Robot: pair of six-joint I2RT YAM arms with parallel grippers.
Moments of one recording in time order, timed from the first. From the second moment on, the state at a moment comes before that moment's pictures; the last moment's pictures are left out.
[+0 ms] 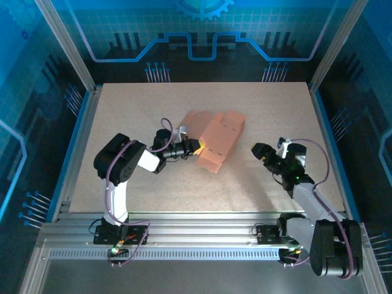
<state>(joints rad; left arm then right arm) -0.39 2.00 0.74 0.99 0.74 -1.21 -0.04 1.01 0.34 0.13 -0.53 0.82</state>
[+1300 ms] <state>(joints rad) -0.39 1.88 0.79 1.06 0.78 -1.32 0.19 1.43 0.68 0.48 -0.70 1.00</state>
